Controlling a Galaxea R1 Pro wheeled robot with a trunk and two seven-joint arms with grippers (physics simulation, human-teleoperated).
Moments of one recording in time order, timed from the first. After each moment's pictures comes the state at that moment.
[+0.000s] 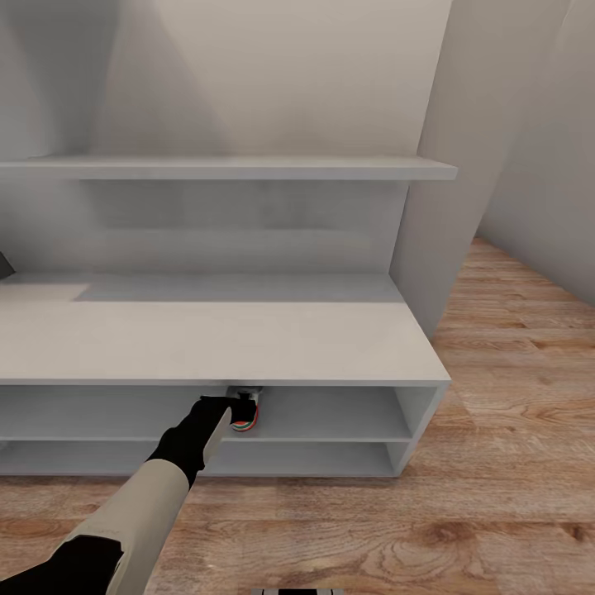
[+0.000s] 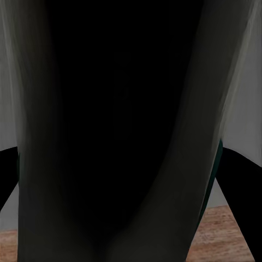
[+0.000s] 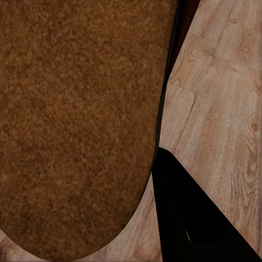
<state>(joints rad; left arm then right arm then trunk) -0.83 -0.11 -0.08 -0.62 0.02 0.56 0.03 -0.20 -0.87 -1.19 -0.46 -0.12 0.10 0.23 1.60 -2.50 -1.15</state>
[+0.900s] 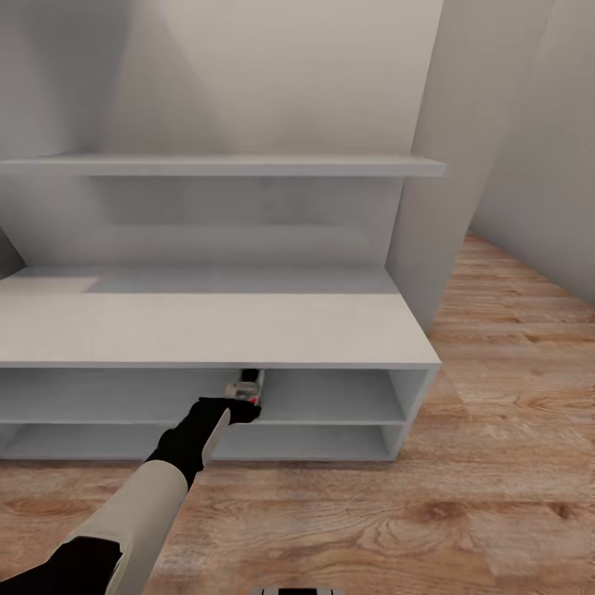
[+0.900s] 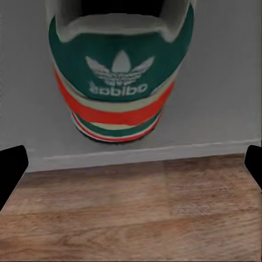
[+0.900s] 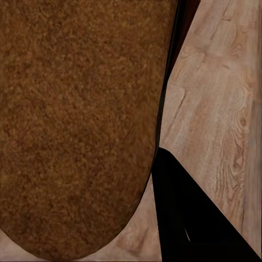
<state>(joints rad) -0.82 -0.11 -0.07 -0.62 0.02 0.56 0.03 -0.20 -0.87 -1.19 -0.46 -0.12 0.10 0.23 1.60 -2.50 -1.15</state>
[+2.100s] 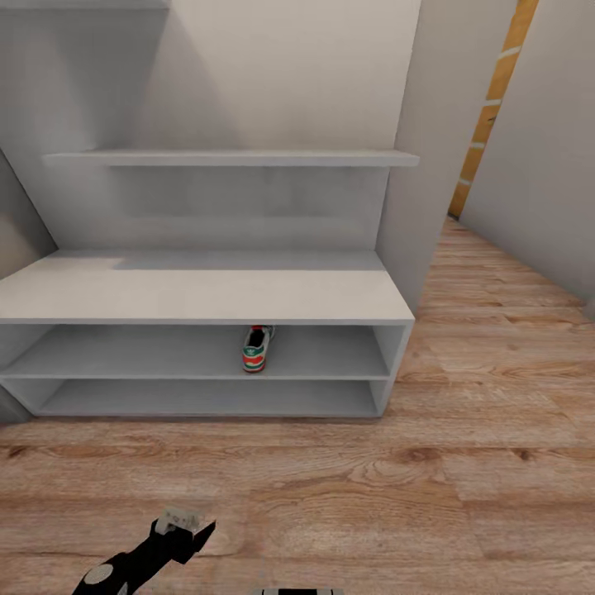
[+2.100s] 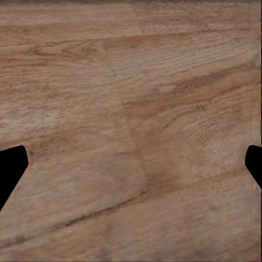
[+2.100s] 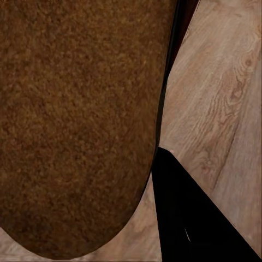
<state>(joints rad) -0.31 0.18 -0.05 -0.61 0.10 -0.11 -0.49 -0.20 -0.57 -1.18 -0.46 -0.04 -0.13 0.23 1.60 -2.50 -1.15</state>
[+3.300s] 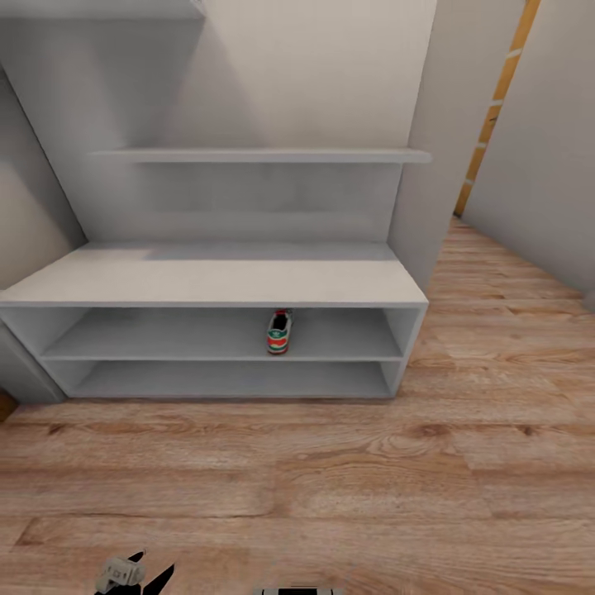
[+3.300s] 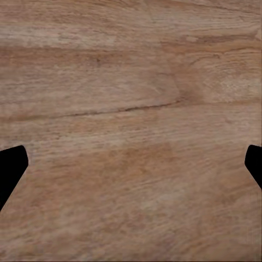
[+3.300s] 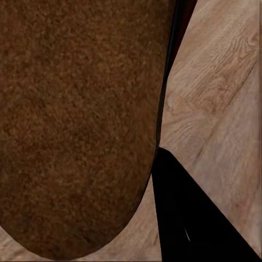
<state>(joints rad) -0.23 0.28 0.09 -0.41 0.21 -0.36 -0.75 -0.20 -0.38 -1.18 -0.47 0.07 -0.26 0.23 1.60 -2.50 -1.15</state>
